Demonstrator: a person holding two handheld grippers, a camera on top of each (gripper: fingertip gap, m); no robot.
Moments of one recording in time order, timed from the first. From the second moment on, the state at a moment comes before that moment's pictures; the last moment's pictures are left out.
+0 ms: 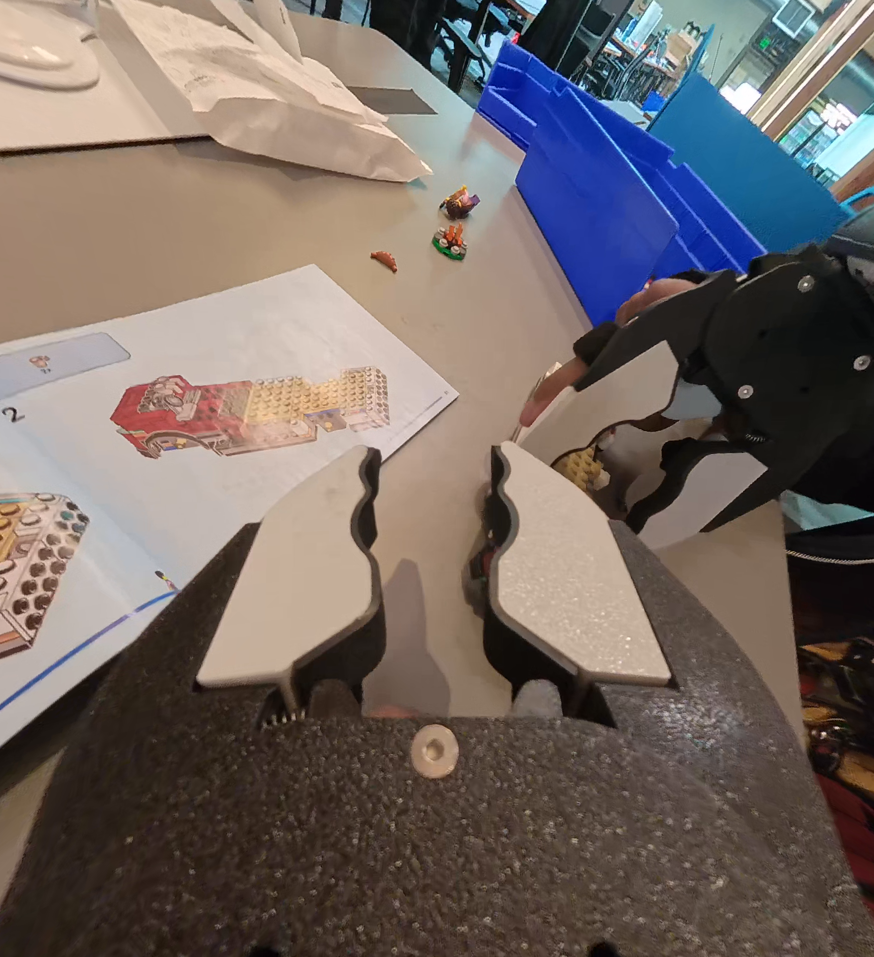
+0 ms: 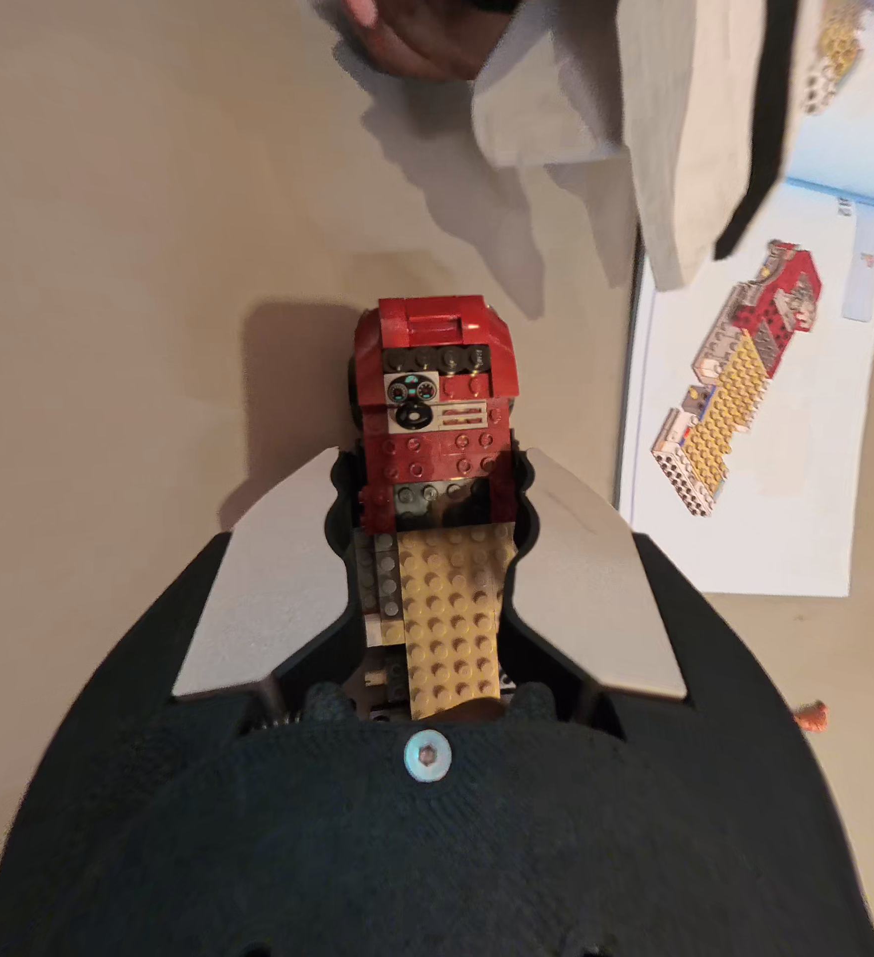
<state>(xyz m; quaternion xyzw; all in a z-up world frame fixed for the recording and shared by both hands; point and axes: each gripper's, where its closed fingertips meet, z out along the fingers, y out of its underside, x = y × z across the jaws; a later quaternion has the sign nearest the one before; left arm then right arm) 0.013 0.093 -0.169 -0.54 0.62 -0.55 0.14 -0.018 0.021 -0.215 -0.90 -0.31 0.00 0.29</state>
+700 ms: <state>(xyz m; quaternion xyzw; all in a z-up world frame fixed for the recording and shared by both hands) 0.008 0.030 -0.168 -0.55 0.54 -0.63 -0.10 0.013 0.017 -0.183 -0.86 -0.27 -0.15 0.40</state>
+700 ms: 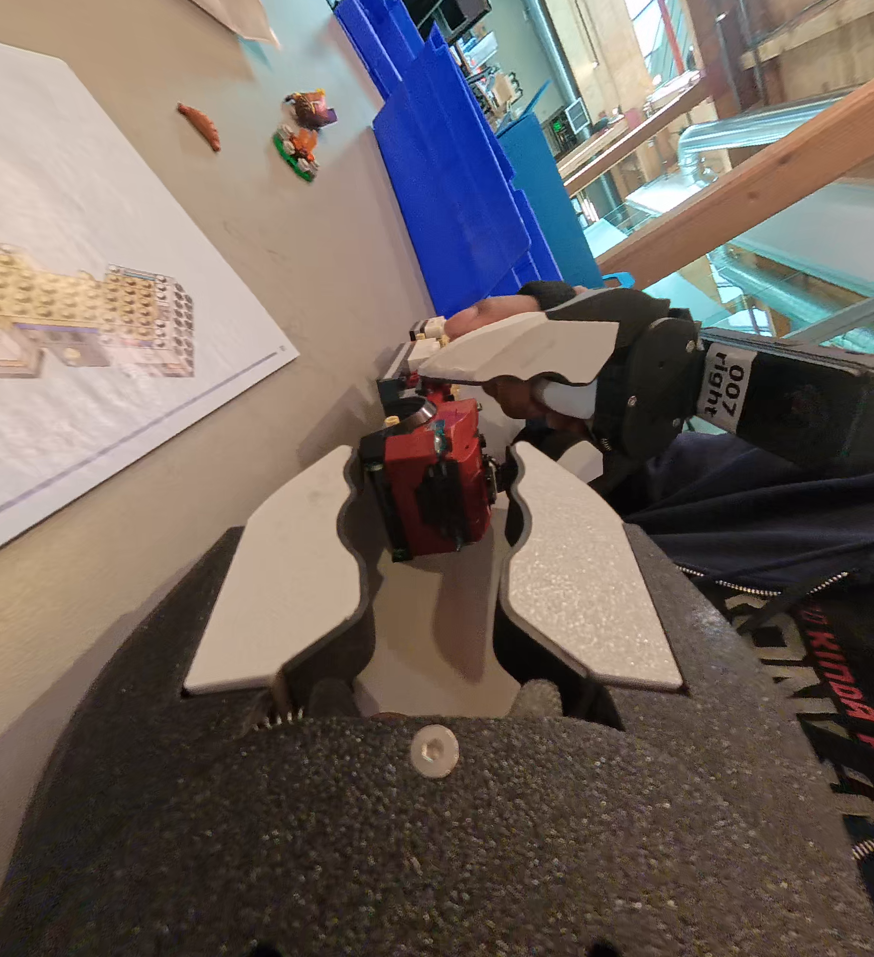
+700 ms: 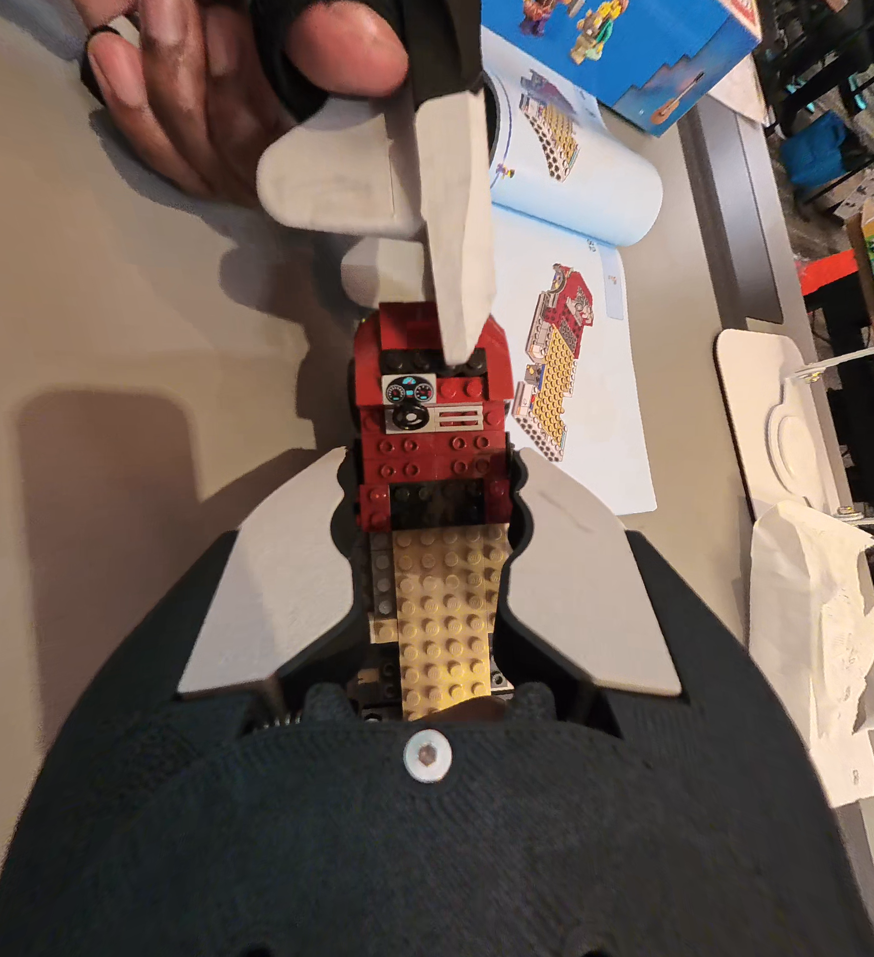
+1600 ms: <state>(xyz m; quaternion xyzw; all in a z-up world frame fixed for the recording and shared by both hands) 0.005 0.018 -0.178 -0.55 0.57 -0.60 -0.11 0.010 0.017 -0.186 -0.86 -0.29 -0.10 0.41</state>
